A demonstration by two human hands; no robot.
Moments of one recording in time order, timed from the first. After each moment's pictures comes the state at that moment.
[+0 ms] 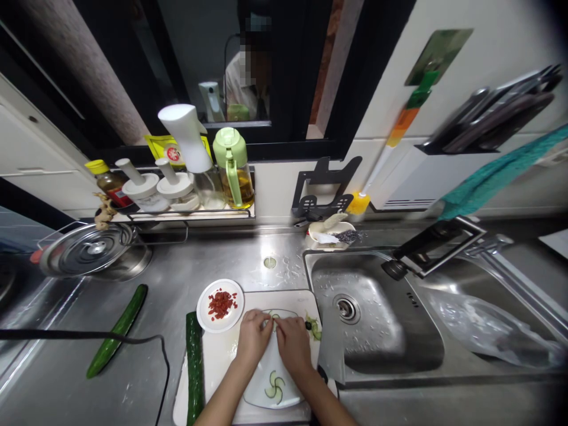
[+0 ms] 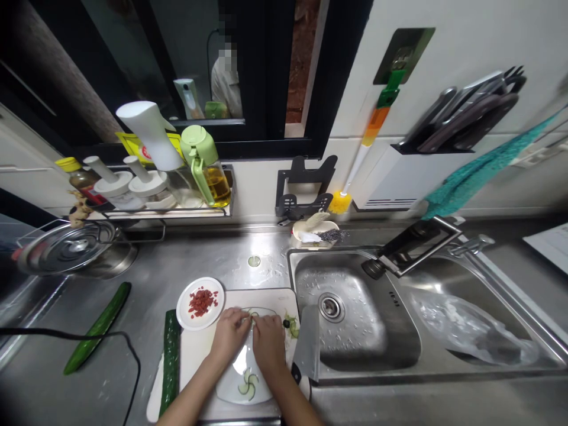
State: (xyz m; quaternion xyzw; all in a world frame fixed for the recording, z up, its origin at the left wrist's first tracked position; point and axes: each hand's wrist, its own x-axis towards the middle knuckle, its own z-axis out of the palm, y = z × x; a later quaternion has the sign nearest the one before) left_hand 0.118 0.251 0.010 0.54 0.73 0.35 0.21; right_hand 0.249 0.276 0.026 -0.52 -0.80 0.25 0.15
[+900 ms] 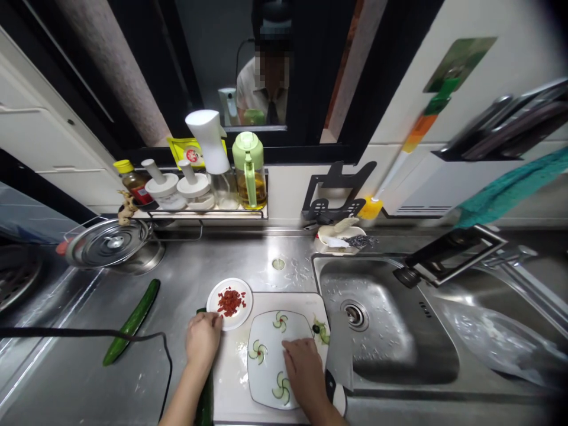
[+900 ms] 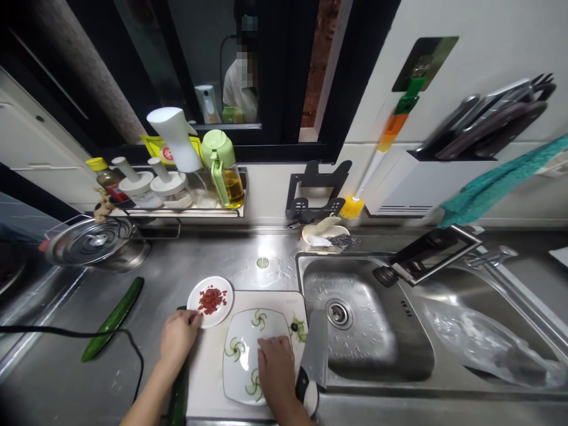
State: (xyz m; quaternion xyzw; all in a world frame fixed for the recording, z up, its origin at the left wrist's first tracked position) left_hand -0.006 0.200 0.019 0.43 0.89 0.10 0.12; right_hand 0.263 0.242 0.034 -0.50 -0.82 0.28 0.10
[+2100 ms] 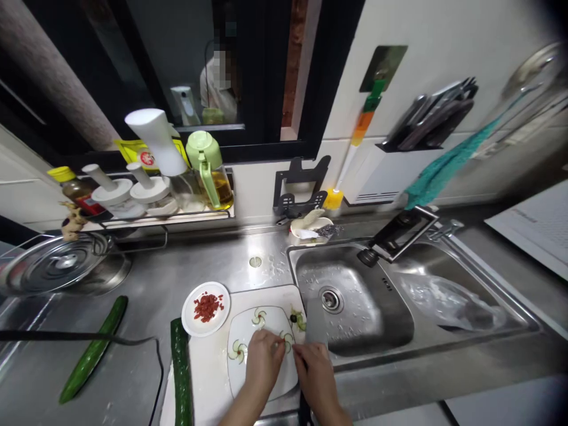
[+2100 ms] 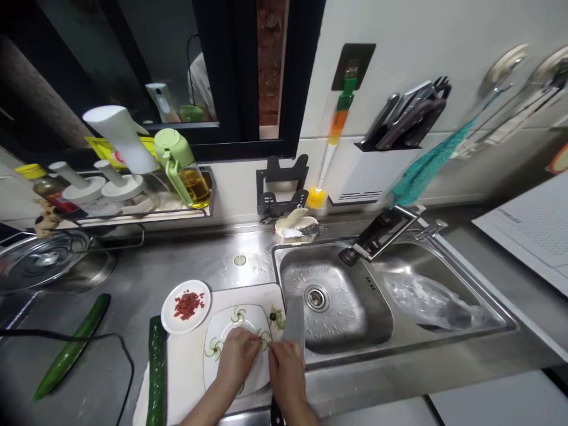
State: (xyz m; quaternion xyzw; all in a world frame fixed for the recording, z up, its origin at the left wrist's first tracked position) left_hand 0.183 0.222 0.033 0.56 0.71 0.31 0.28; right_hand 0.330 0.229 0.035 -0.57 -0.76 0.25 0.17
